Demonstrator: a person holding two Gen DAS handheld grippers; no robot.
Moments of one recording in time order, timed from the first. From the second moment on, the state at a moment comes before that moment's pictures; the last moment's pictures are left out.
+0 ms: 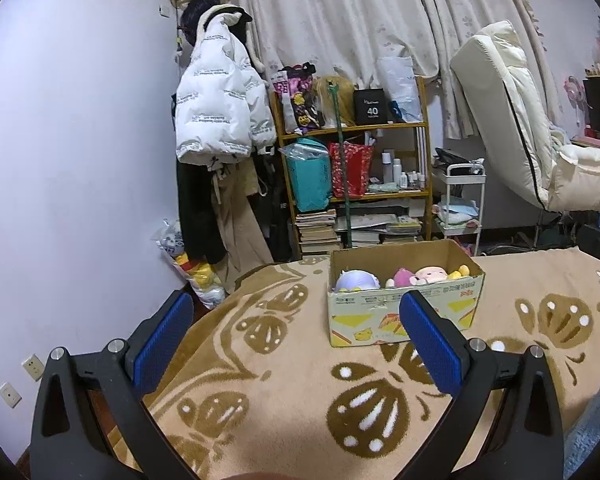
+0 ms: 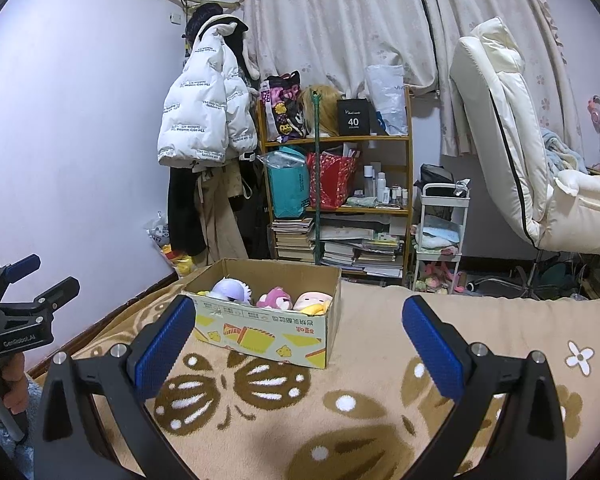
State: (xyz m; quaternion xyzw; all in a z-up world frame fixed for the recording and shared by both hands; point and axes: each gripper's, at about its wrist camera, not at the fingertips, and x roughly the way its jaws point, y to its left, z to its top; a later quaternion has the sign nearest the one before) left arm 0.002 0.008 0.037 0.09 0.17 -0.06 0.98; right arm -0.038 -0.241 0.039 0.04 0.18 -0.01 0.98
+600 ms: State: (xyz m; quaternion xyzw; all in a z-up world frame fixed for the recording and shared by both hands) left arm -0.003 -0.004 0.029 0.11 0.17 -0.06 0.98; right arm -0.039 -0.244 0.038 0.04 0.18 -0.01 0.98
